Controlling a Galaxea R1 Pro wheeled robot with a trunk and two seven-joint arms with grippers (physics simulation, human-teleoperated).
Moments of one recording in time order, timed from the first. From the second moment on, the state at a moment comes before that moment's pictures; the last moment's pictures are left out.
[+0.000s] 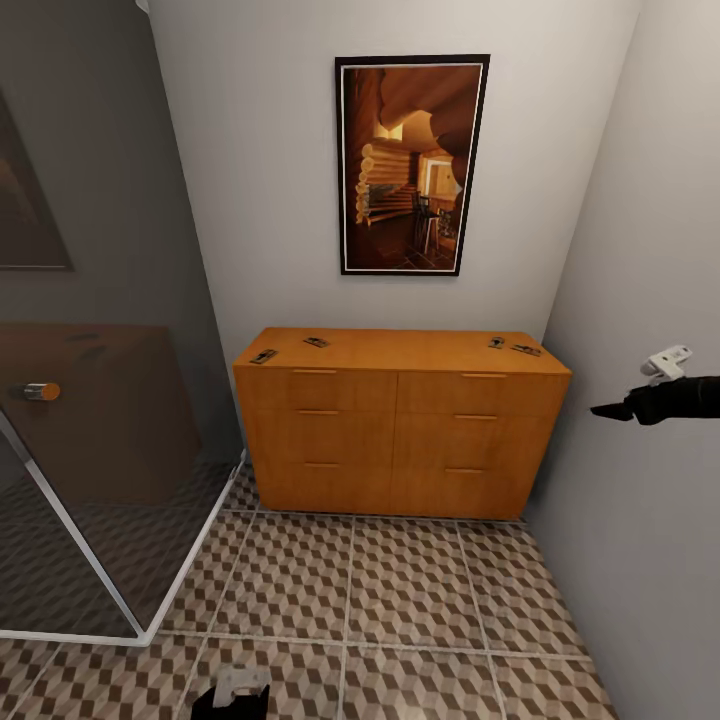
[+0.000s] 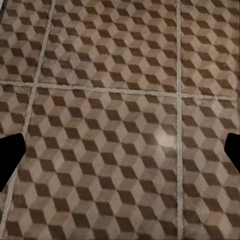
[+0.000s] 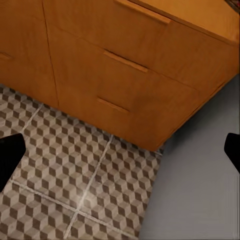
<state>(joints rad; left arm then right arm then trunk) -0.47 -0.03 0.11 0.01 -0.11 -0.39 0.06 -0.97 -0.59 -0.19 -1.18 0.57 0.77 1.25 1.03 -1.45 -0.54</state>
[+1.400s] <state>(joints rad) -0.55 -0.05 0.11 -0.59 -0.12 0.45 0.06 -0.97 -0.59 -0.15 -1.18 0.57 0.78 1.23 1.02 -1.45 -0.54</state>
